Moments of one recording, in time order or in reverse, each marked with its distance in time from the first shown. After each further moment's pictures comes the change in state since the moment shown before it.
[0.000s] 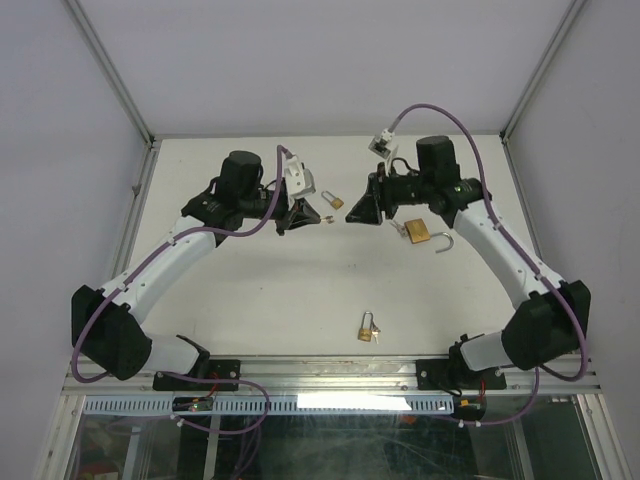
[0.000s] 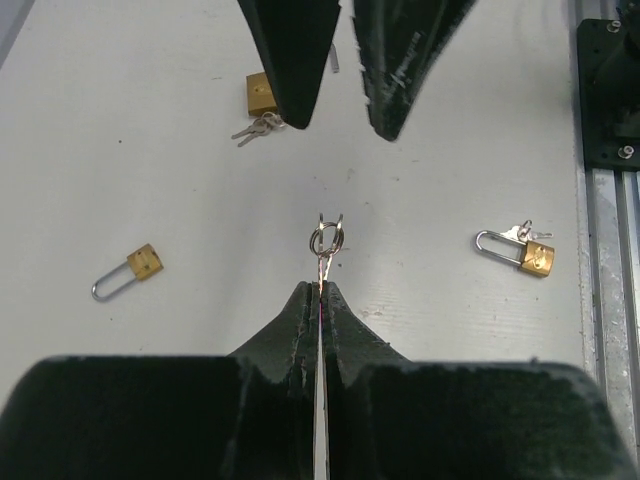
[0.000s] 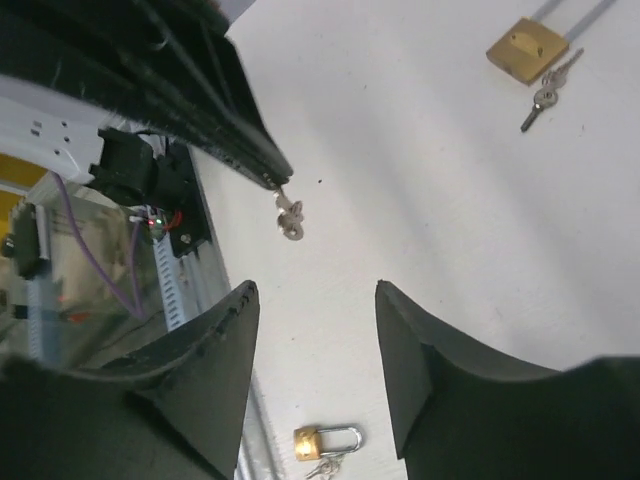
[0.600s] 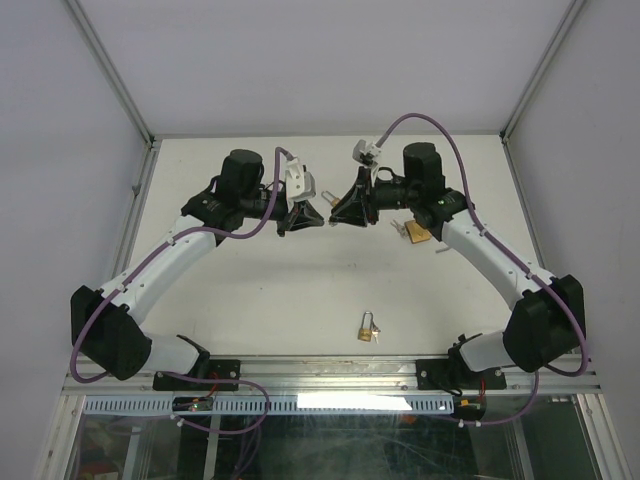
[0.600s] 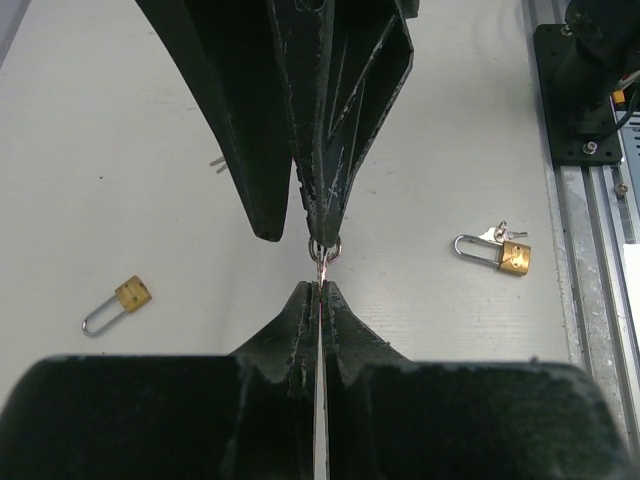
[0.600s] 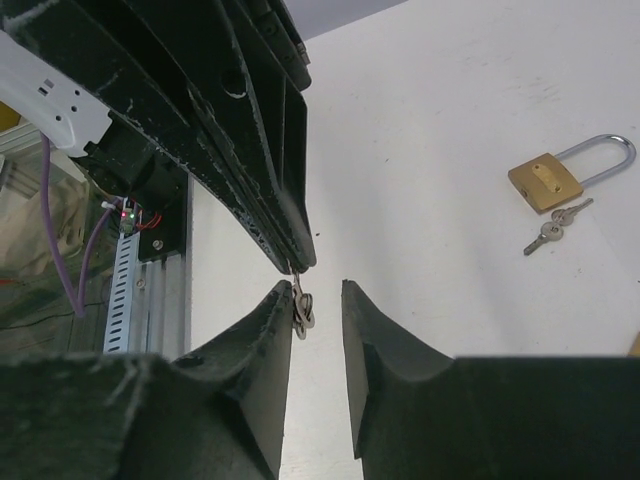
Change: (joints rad) left arm -0.012 0.000 0.022 -0.026 0.077 0.042; right arm 0.103 -0.067 -0.212 0.470 -0.061 -0.057
